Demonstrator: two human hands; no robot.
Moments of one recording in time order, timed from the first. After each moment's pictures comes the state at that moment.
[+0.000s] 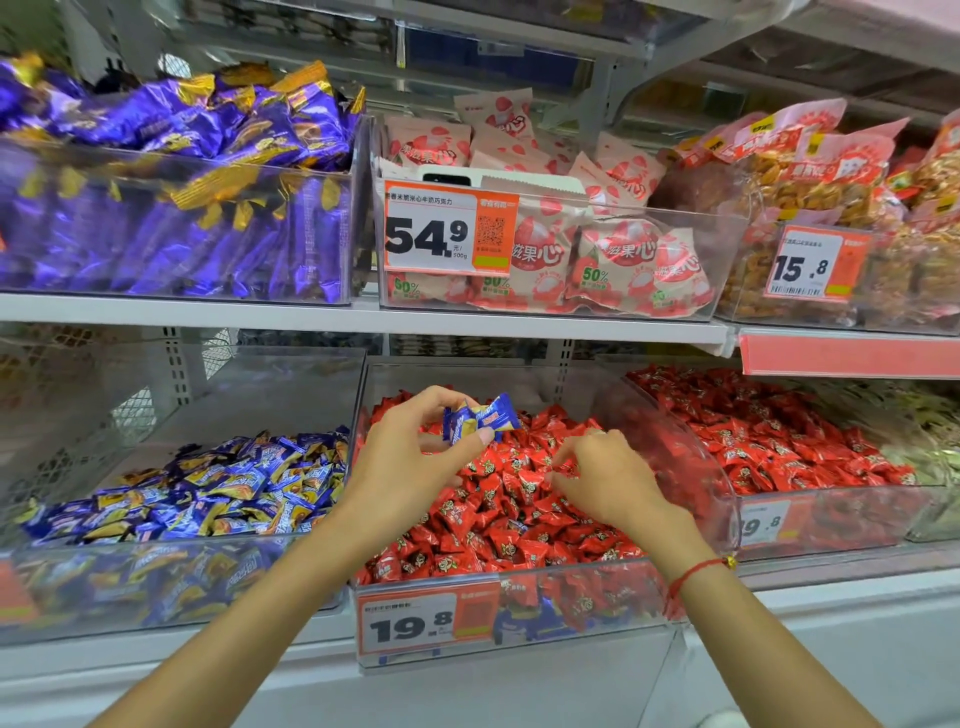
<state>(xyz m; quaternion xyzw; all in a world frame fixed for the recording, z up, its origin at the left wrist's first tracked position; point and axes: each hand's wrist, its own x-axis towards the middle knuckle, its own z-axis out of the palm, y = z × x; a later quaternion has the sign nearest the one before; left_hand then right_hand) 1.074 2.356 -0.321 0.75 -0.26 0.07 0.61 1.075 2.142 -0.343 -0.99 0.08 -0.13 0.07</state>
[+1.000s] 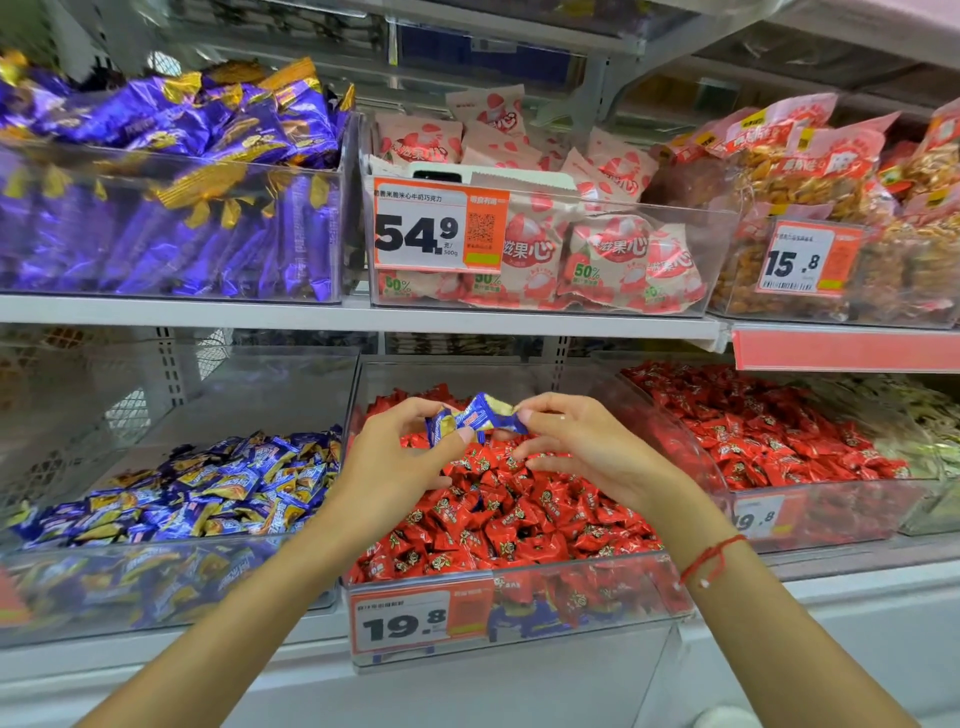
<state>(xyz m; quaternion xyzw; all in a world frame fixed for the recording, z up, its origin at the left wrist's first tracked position) 1.086 2.357 -0.332 0.76 -0.20 0.04 0.62 1.064 2.159 -0.308 -0.77 -0.02 -0.02 0.63</state>
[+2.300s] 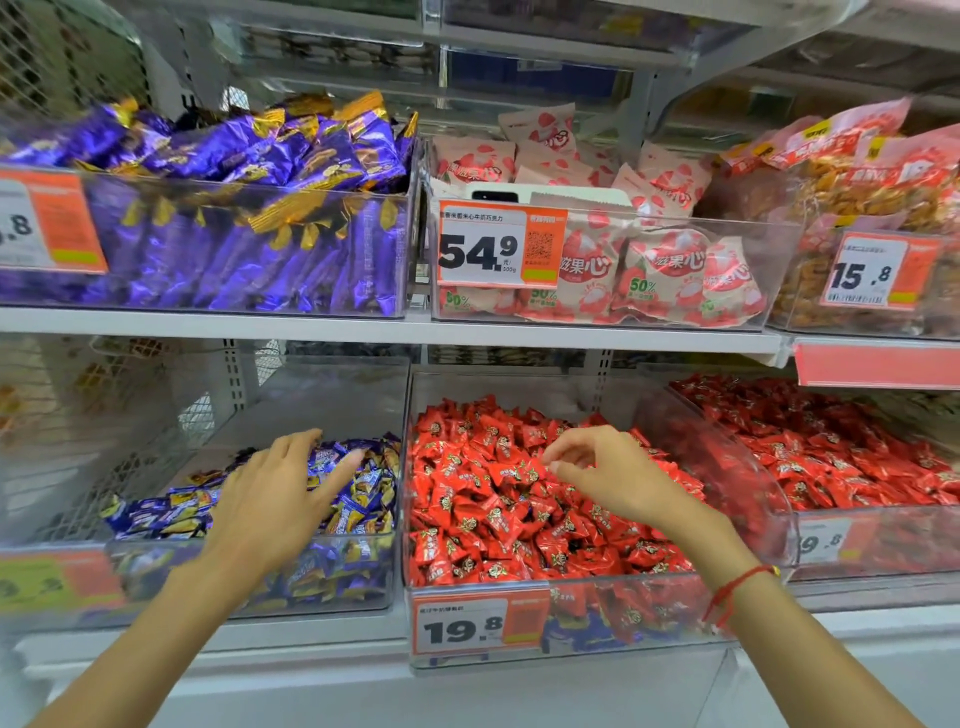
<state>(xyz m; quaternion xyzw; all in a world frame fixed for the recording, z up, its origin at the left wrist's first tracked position) 1.119 2.477 -0.366 0.96 -0.04 0.19 0.20 1.080 2.167 -0.329 -0.95 -0.06 -0.11 0.28</state>
